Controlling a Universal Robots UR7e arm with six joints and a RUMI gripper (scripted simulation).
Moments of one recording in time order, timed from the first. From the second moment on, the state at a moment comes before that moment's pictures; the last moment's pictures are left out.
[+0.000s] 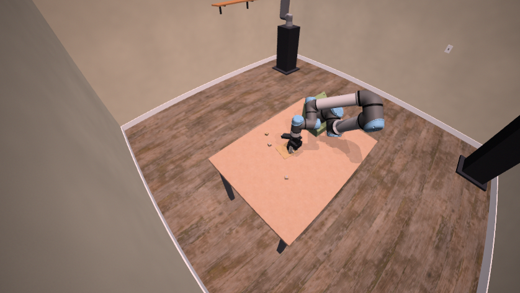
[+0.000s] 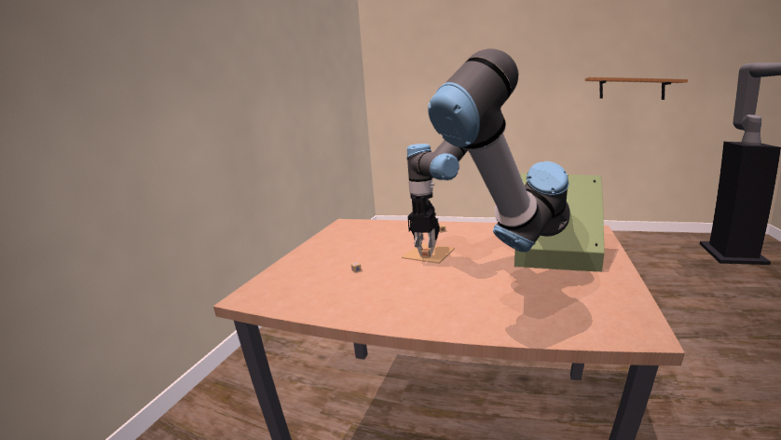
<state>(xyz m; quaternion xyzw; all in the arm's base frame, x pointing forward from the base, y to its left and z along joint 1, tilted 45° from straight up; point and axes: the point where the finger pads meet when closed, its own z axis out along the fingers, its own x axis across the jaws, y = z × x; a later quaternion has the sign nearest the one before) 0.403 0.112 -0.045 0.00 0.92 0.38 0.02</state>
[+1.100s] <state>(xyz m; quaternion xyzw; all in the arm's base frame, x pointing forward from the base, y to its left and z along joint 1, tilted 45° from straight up) 0.403 0.111 -0.044 0.00 0.92 0.38 0.02</state>
